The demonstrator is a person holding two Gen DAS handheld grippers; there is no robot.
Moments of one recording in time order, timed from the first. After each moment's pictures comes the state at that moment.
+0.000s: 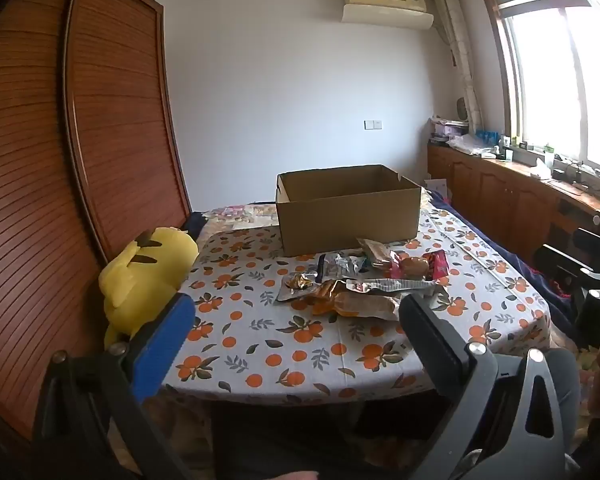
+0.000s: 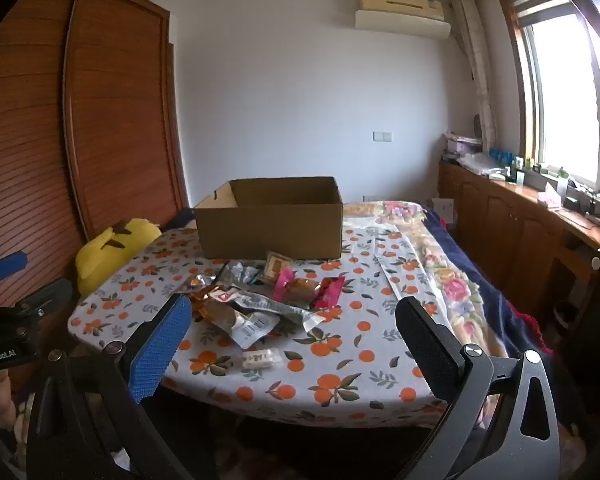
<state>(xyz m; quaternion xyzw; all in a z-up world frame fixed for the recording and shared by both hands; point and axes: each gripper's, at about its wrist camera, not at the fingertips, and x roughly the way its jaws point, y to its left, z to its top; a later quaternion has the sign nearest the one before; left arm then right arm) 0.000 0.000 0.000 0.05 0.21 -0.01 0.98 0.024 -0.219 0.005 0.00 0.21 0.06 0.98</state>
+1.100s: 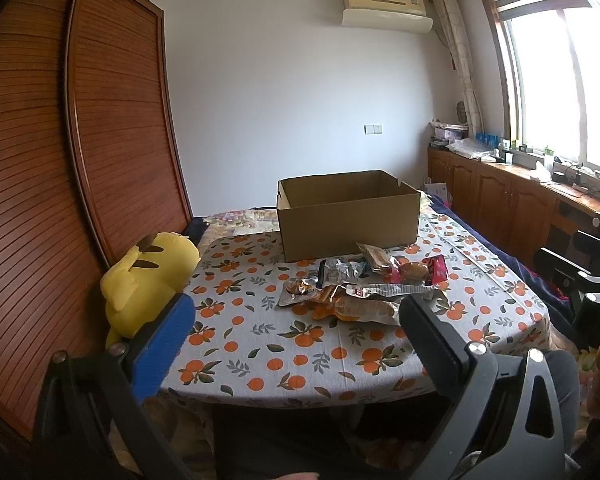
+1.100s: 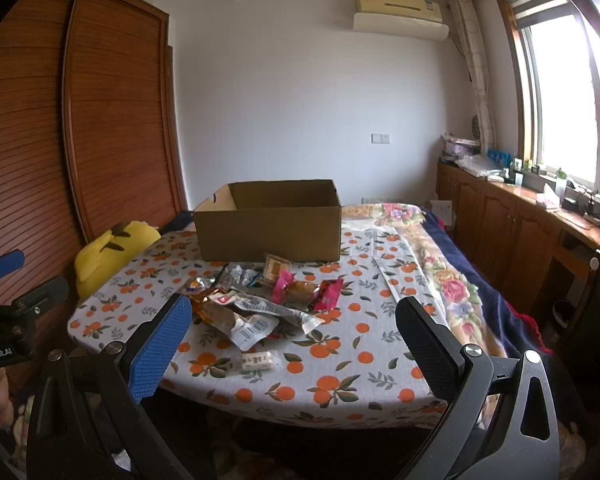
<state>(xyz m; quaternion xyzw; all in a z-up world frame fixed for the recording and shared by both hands) 0.000 -0.002 0.003 0.05 0.21 -0.01 0.98 0.022 -0.219 0.006 0.00 0.20 0.06 0.98</state>
